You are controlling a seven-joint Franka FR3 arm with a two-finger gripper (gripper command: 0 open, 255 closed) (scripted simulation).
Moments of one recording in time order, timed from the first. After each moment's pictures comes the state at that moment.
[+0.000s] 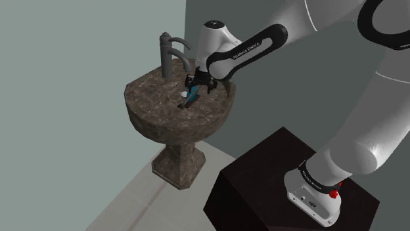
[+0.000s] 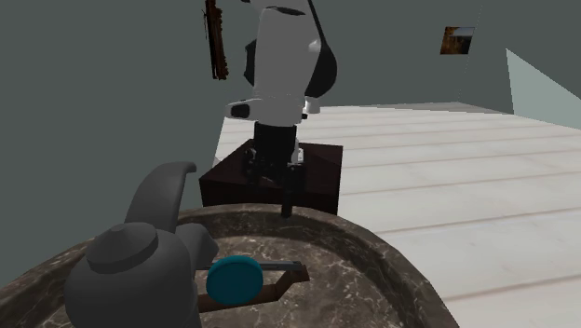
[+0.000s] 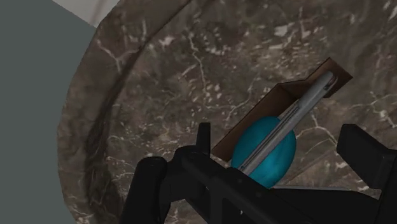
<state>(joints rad) -0.01 0.26 0.27 -2.12 -0.28 2.49 0.98</state>
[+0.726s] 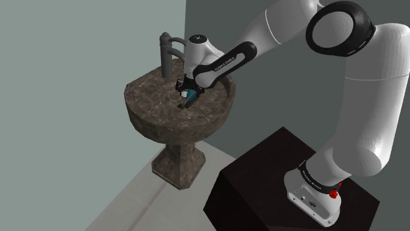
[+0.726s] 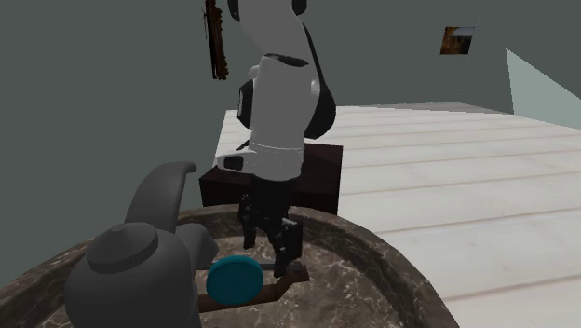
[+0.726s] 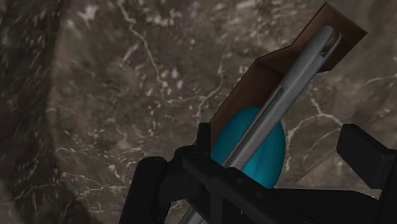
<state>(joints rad) 0.07 0.54 0.18 -1.87 -0.40 2.54 1.15</state>
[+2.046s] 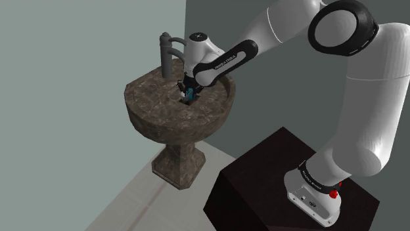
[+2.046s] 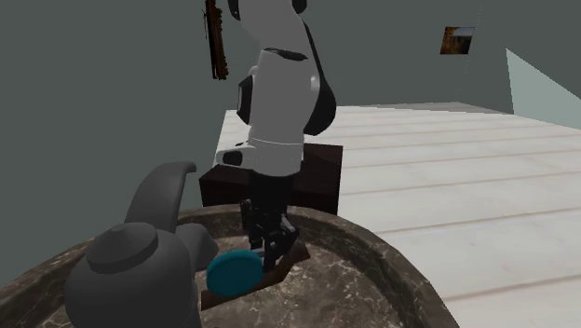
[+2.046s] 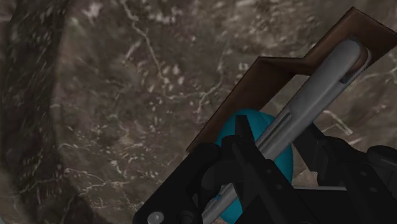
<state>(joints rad) 0.07 0.53 0.19 -1.87 -0.39 2.52 1.15</state>
